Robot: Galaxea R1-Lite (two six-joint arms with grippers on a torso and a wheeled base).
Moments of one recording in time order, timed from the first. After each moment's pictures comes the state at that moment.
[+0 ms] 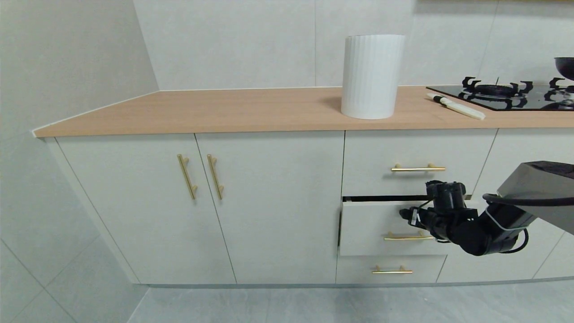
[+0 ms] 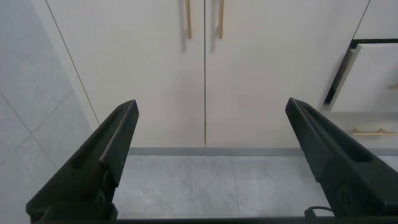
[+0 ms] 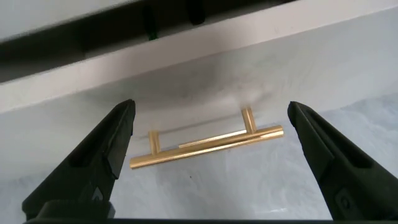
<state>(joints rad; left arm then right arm) 0.00 0.00 0.00 0.00 0.01 0.00 0.15 2.32 -1.00 -0.76 -0.23 0.33</state>
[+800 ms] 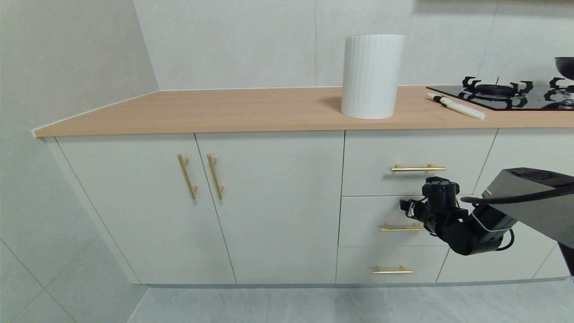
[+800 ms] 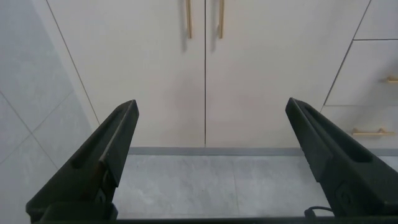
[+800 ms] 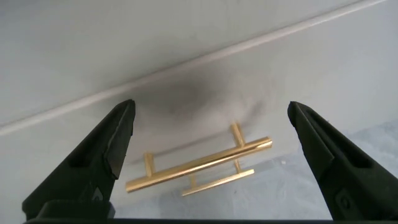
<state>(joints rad) 0.00 0.00 0.00 0.00 0.01 0.00 0.15 2.42 -1.10 -0.89 -0.33 0.35</state>
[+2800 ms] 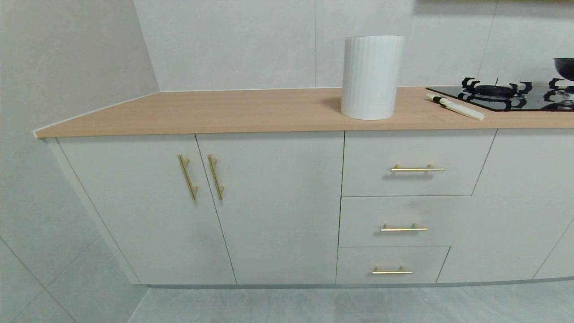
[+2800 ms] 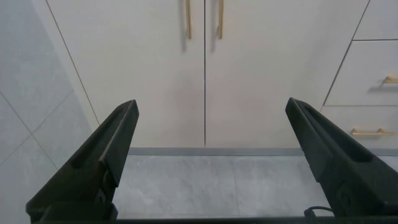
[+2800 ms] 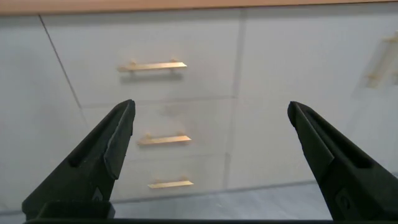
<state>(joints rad) 0.00 0.00 0.00 0.00 0.01 0.00 0.14 0.58 -0.12 -0.52 -0.29 -0.05</state>
